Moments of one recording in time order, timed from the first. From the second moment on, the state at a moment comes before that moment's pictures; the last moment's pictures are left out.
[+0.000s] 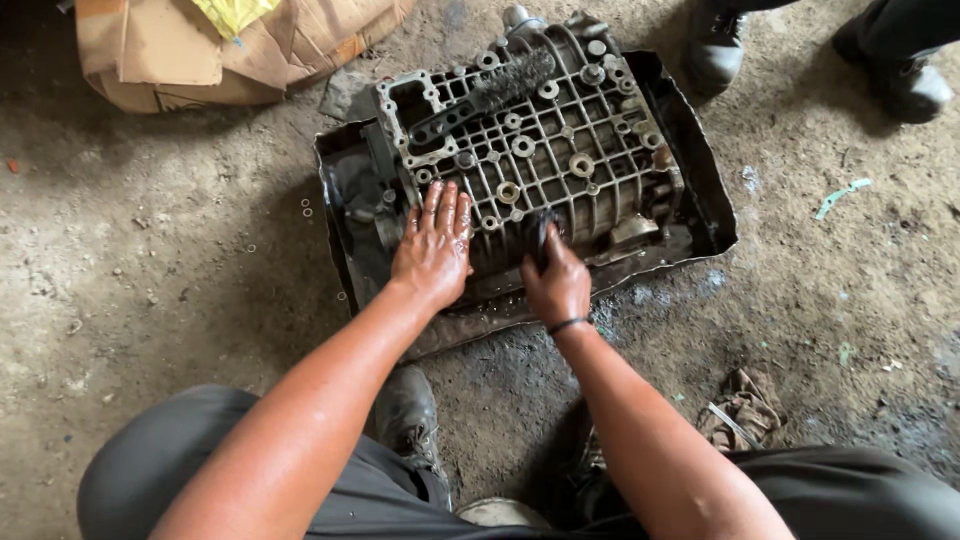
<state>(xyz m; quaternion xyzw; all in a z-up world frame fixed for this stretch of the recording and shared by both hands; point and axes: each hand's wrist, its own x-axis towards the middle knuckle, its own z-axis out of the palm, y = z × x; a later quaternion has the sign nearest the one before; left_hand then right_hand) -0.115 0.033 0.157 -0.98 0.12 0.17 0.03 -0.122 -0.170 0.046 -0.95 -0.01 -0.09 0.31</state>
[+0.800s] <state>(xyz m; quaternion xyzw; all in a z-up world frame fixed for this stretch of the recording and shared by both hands) -0.109 0.037 0.149 -0.98 0.13 0.16 0.00 -0.145 -0.148 0.052 -0.94 -0.03 -0.08 0.34</state>
